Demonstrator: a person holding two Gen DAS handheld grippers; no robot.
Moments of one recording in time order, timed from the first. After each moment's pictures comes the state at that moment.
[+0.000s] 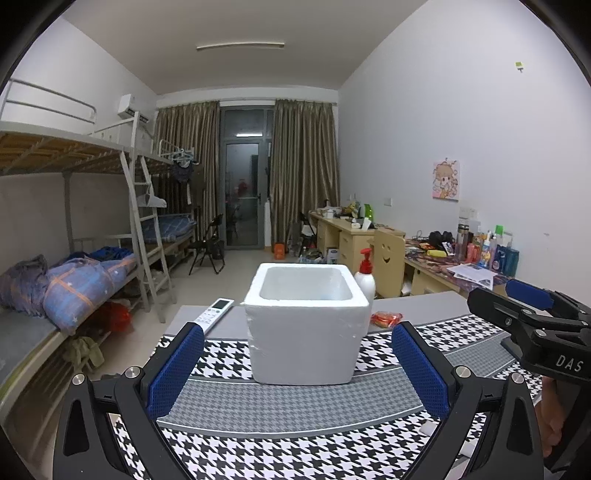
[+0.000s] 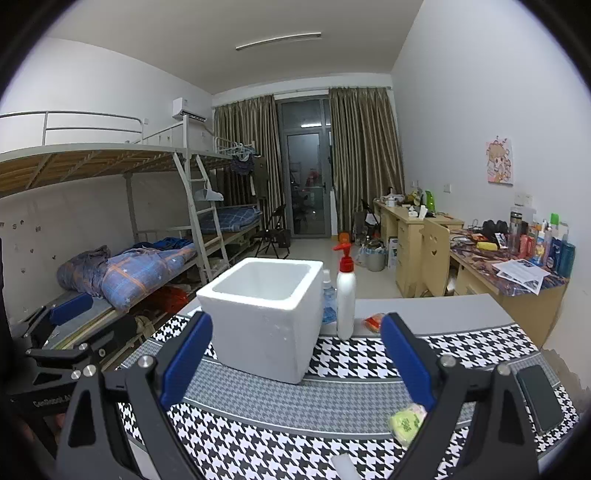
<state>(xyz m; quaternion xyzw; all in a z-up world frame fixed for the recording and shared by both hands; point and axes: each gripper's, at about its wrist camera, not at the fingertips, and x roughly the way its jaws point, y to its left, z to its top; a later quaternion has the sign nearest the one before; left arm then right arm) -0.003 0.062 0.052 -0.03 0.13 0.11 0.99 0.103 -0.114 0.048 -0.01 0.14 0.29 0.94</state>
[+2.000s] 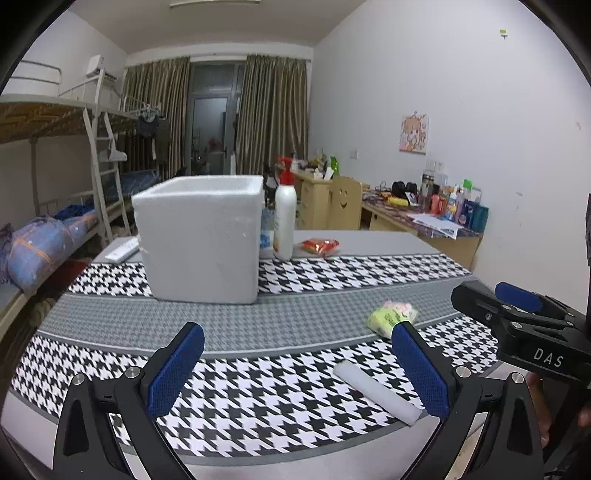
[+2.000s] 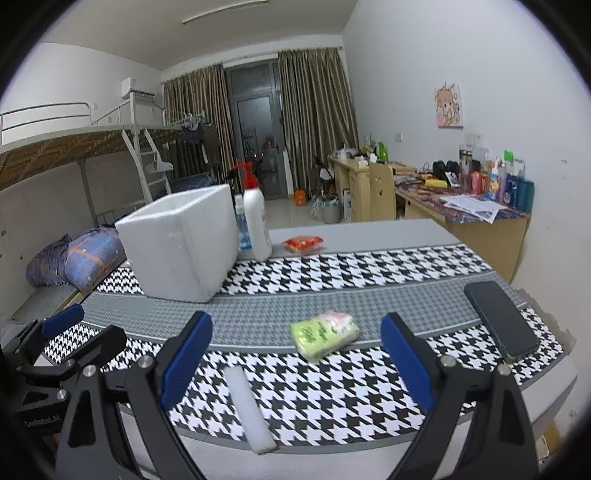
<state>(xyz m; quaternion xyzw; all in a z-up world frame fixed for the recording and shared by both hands) 0.033 -0.035 -0.023 -0.05 0.22 0.04 0.97 0.124 -0.214 -0.034 0.00 0.23 0.22 0.95</state>
